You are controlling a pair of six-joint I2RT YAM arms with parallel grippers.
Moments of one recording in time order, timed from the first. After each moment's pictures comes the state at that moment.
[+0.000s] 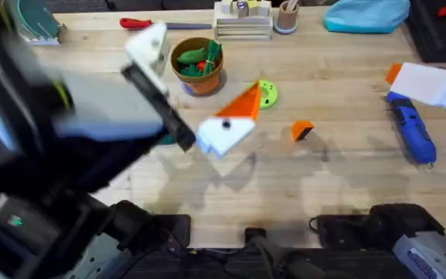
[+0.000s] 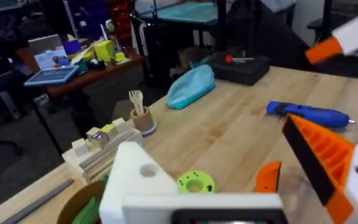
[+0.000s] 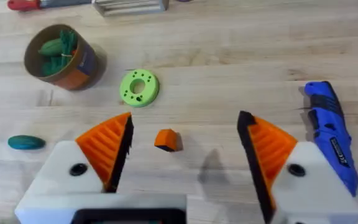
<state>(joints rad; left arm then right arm) -0.46 0.45 0.48 -0.01 0.40 0.11 0.00 0.64 1.11 -1.12 -0.14 0.15</state>
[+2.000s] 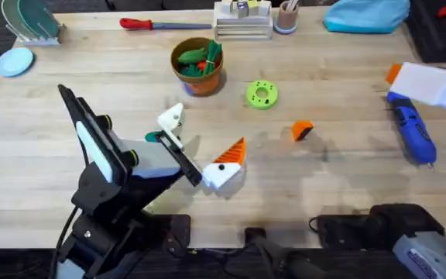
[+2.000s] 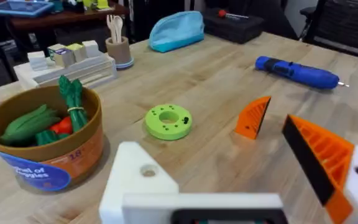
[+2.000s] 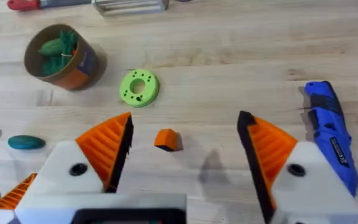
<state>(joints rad) -0.47 0.01 0.01 -0.05 0.38 -0.05 0.00 0.64 1.11 -1.12 -0.14 0.15</state>
